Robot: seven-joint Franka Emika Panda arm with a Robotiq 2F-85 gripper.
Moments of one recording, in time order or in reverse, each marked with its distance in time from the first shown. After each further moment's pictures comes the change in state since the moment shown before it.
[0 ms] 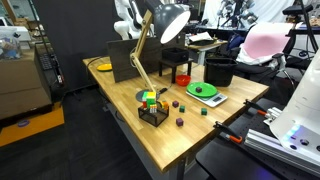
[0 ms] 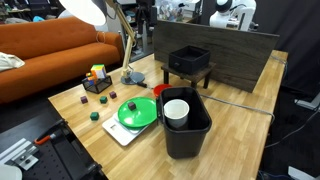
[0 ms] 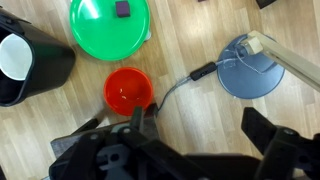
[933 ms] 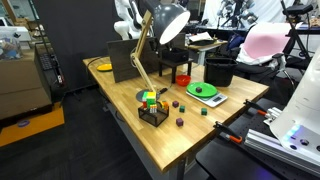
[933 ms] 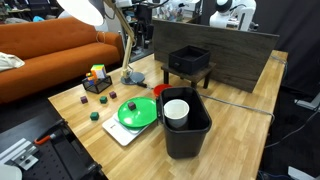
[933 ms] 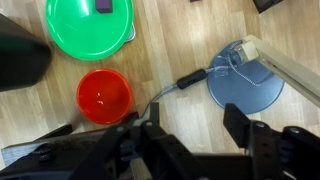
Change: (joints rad) arm 0.059 0.147 0.000 0.087 -0.006 0.002 -0.001
